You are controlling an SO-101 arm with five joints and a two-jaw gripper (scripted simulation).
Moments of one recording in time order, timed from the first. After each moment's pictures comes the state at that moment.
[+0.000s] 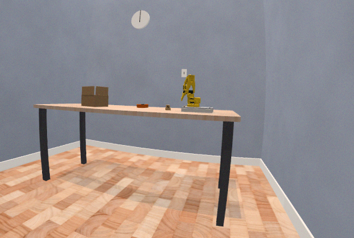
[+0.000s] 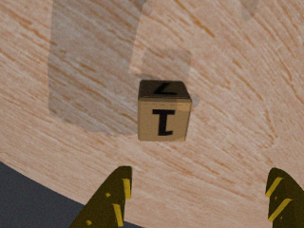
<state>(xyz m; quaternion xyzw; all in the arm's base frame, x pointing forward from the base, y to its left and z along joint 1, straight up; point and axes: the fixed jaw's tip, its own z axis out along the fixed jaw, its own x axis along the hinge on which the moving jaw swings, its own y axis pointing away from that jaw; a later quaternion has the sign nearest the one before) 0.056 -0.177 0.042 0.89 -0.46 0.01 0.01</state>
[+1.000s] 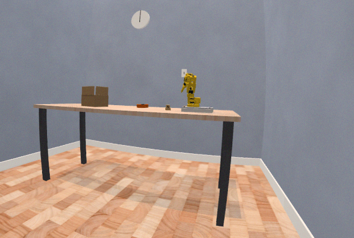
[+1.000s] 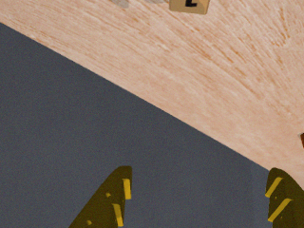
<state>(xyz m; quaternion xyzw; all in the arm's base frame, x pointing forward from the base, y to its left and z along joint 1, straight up) 0.062 -0.194 0.123 0.86 -0.44 0.18 0.17</state>
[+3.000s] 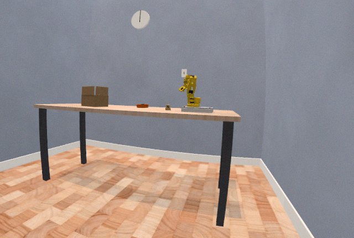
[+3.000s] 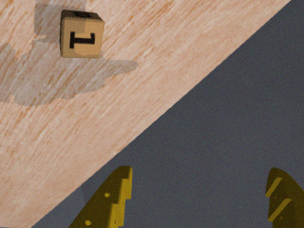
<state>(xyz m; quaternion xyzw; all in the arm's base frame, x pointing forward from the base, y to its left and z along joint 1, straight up) 0.062 -0.181 0.102 0.39 -0.89 0.25 0.02</state>
